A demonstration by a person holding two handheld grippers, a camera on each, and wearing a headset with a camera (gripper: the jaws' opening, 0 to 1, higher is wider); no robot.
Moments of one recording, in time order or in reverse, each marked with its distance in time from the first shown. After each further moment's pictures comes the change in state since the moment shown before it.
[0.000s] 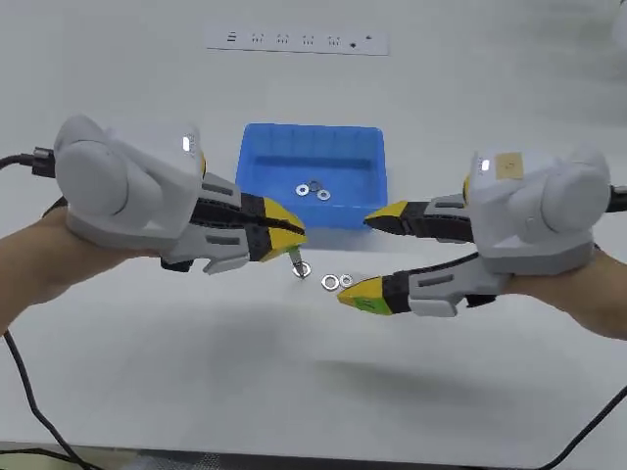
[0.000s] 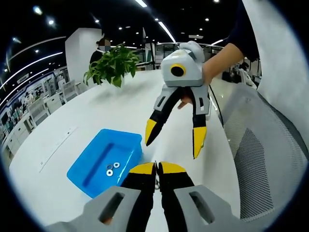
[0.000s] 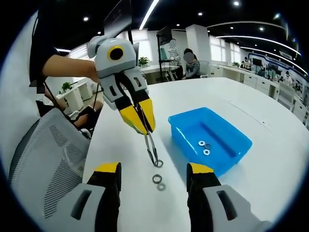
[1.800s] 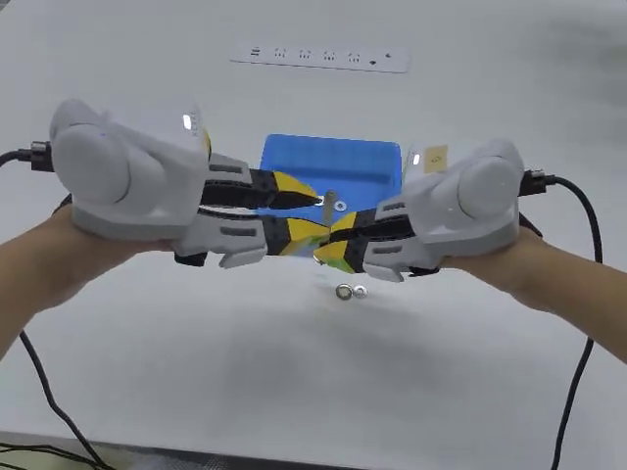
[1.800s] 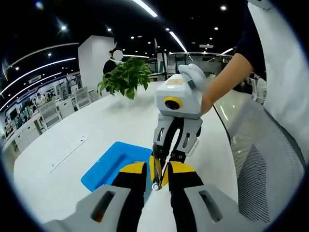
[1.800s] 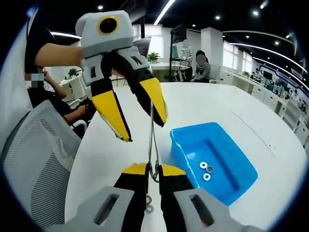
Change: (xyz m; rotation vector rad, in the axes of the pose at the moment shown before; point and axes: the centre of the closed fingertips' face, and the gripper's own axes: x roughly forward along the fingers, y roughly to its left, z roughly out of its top) left arm -0.026 0.012 0.033 -0.035 -0.103 0.134; right arm 0.027 -0.007 0.024 -0.137 0.032 0.017
